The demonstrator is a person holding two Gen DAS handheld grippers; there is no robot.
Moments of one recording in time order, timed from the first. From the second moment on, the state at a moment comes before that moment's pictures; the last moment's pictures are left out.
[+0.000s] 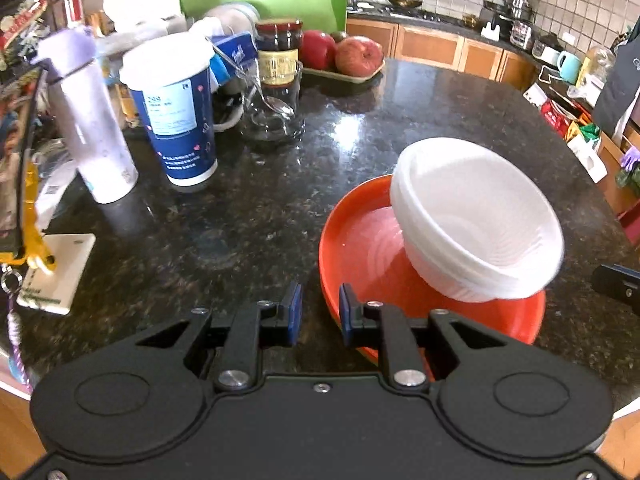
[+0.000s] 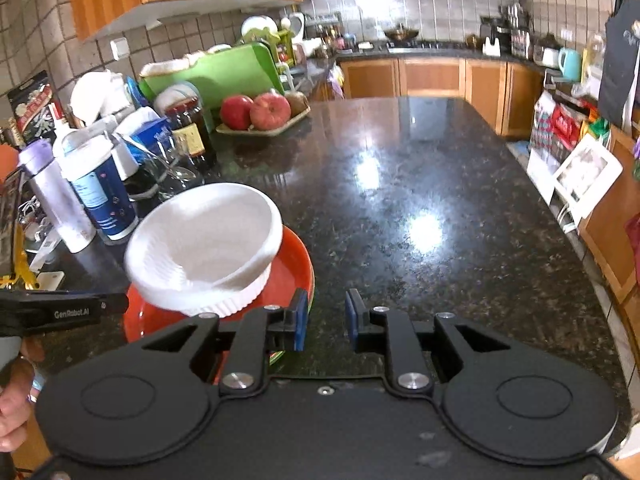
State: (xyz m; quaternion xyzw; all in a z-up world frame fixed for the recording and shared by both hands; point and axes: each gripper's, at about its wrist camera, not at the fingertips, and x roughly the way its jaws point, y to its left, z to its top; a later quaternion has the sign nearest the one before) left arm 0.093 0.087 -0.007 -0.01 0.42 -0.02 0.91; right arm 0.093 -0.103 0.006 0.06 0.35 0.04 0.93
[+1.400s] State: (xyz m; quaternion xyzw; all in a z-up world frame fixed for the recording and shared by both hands) left arm 0.007 0.090 0.023 0.04 0.32 -0.11 0.94; right arm -0.040 -0.021 0.032 0.06 0.26 -0.04 0.96
